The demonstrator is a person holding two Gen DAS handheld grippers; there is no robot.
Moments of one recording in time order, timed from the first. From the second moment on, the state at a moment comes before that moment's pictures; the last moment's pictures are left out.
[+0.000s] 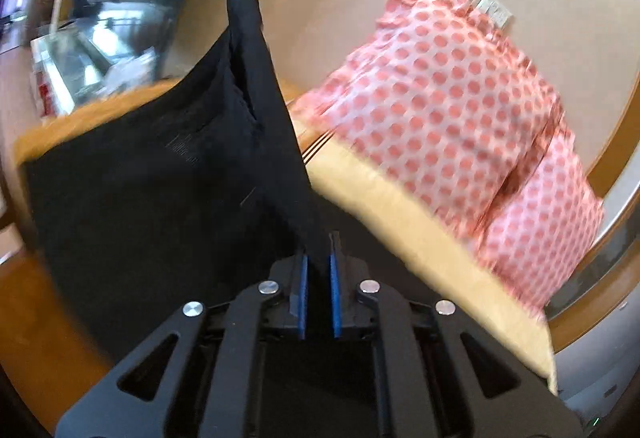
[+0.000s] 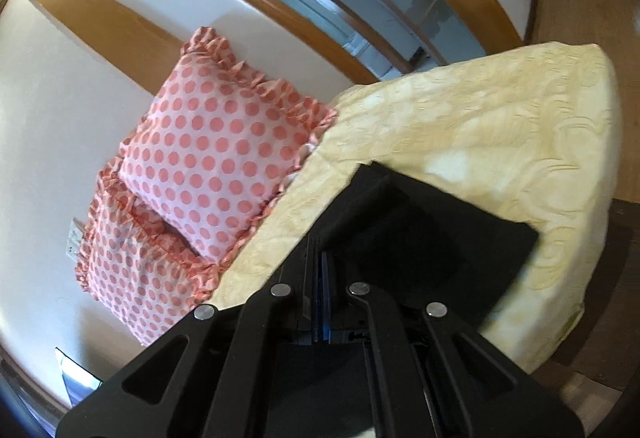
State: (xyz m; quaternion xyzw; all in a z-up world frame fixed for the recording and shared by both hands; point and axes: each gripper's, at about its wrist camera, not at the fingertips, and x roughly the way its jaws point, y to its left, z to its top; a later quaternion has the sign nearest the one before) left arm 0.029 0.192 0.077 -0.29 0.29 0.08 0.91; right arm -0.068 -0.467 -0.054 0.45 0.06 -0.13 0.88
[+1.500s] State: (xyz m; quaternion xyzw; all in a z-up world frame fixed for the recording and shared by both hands) left arm -0.056 0.221 0.032 -0.27 0.29 0.10 0.91; right arm -0.139 -0.474 -0.065 0.43 0.08 -0.28 0.86
